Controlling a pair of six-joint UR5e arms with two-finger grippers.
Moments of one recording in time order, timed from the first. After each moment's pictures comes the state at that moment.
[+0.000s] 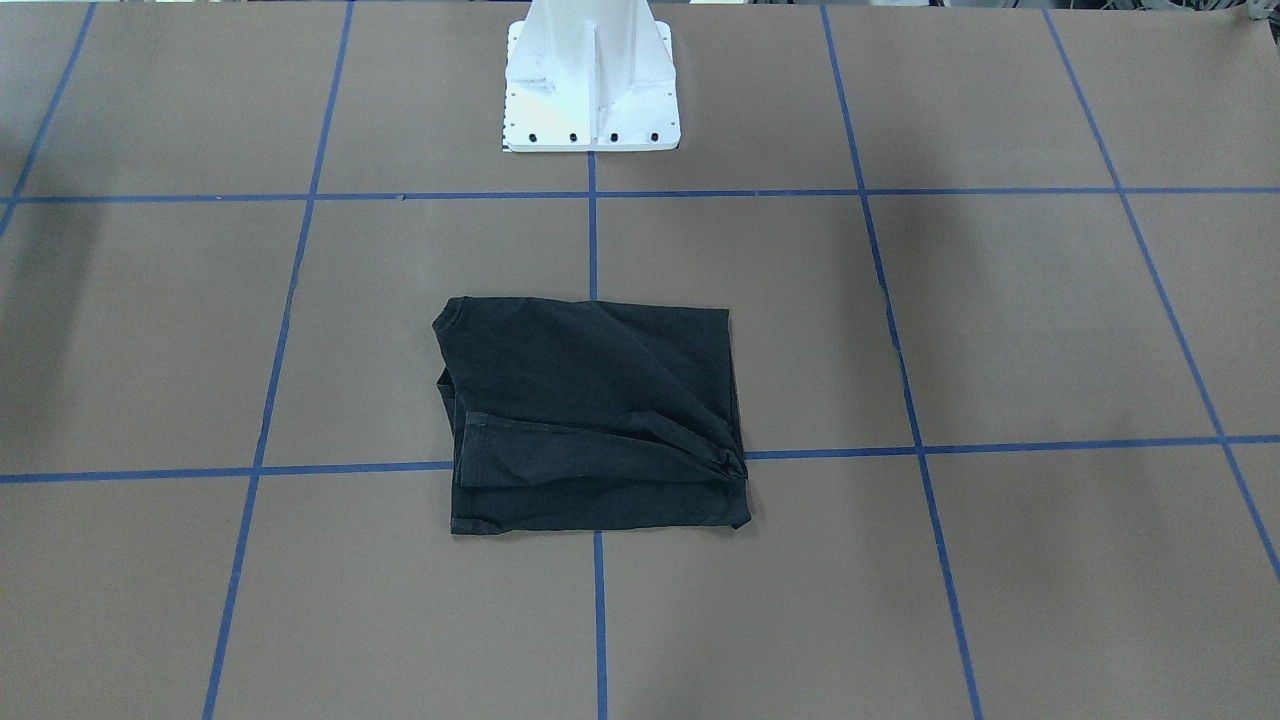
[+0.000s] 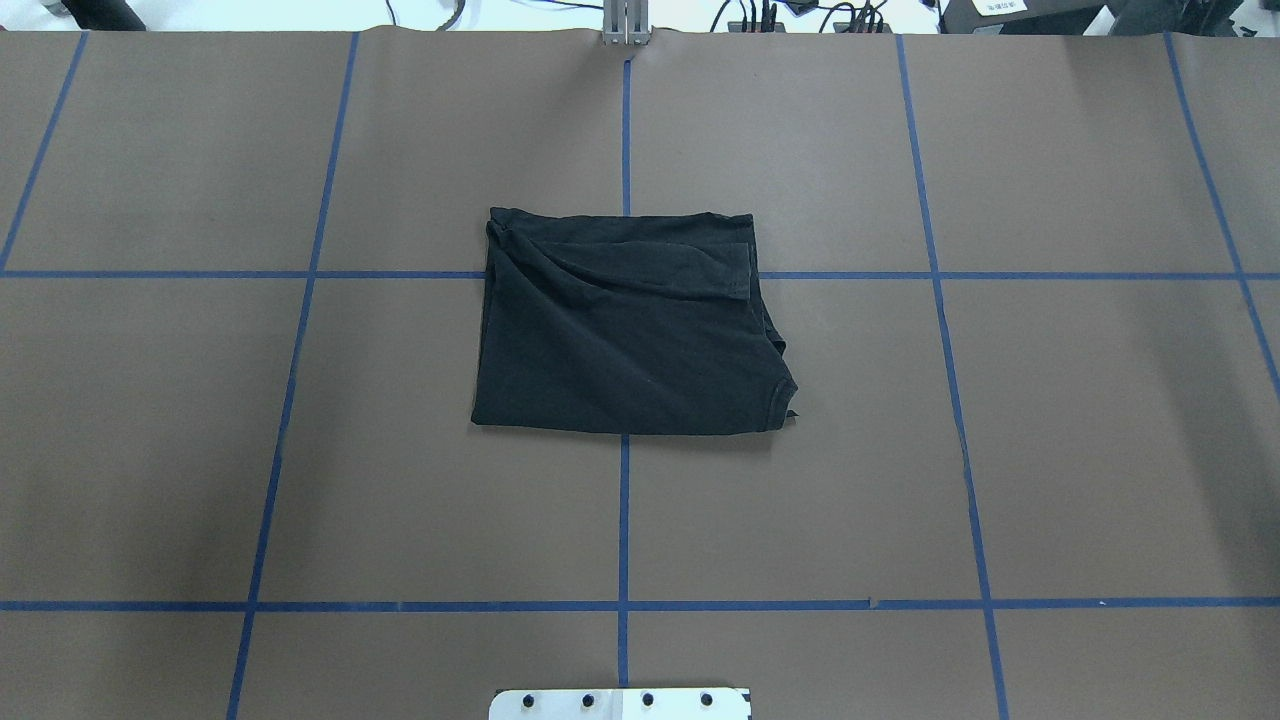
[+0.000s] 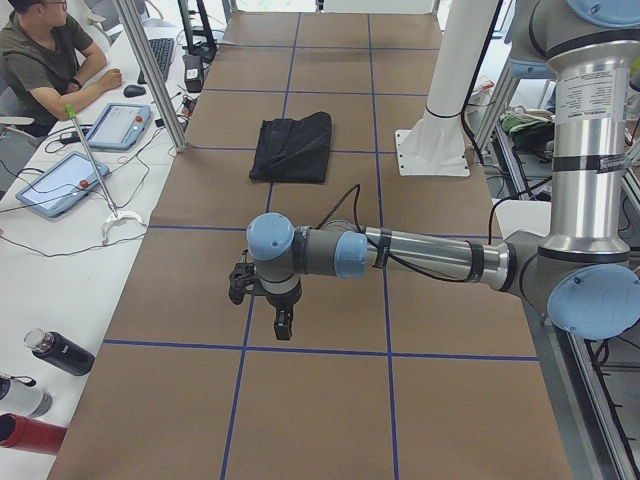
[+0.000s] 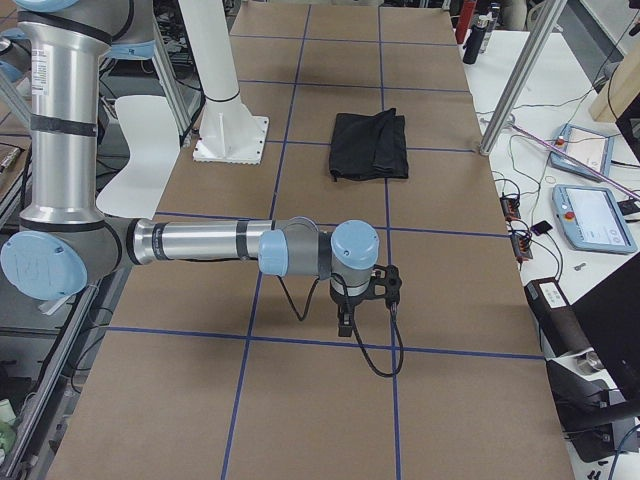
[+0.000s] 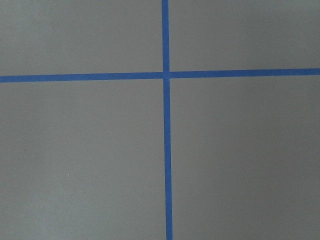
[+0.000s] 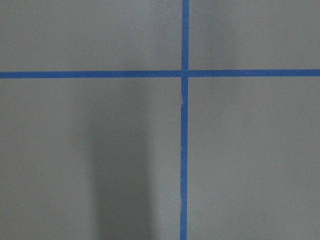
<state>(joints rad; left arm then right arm) -1.51 -1.51 -1.75 -1.50 -2.34 -0.05 1.55 -1.67 1.74 -1.61 2.39 0.03</state>
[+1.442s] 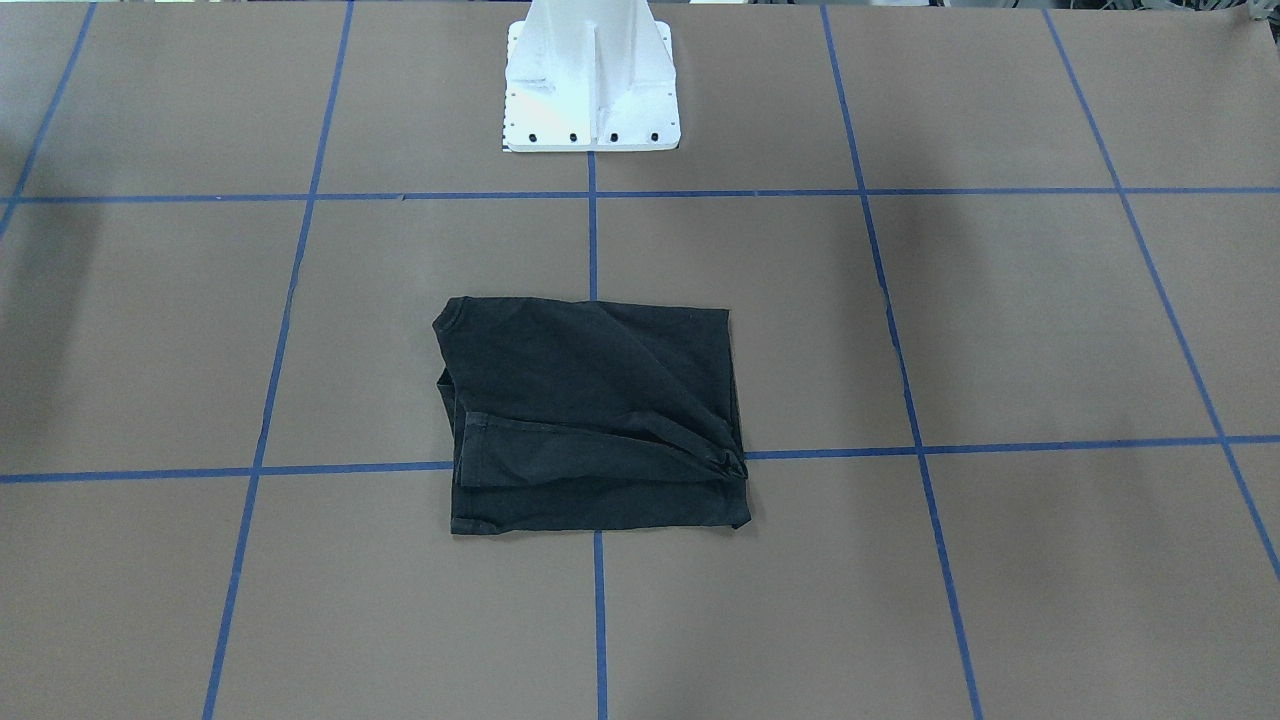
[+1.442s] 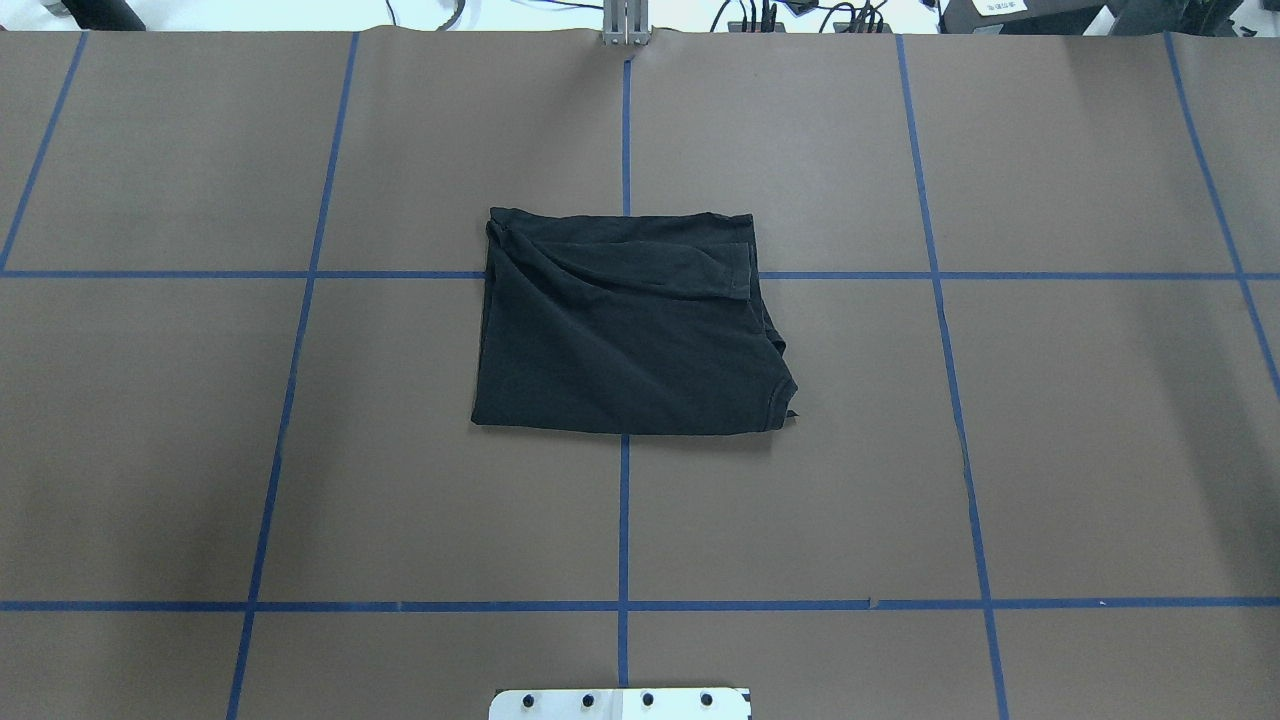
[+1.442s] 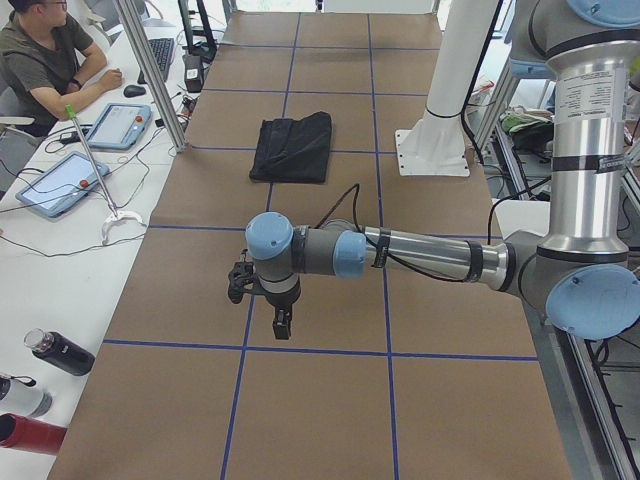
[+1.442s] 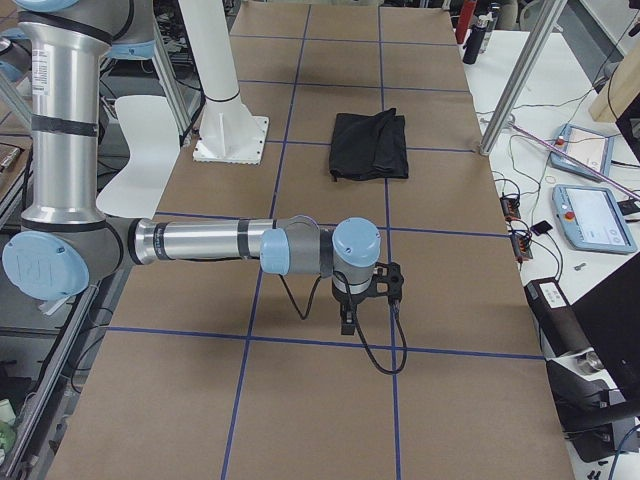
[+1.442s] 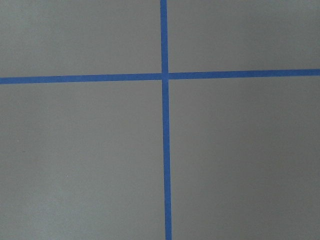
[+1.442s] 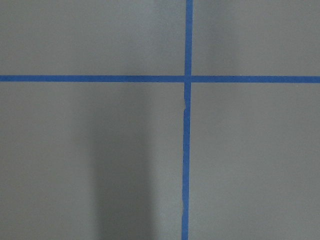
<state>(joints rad) -1.51 -1.52 -1.74 -1.50 -2.34 -0.05 1.55 -1.67 1.74 -1.61 2.39 0.03</state>
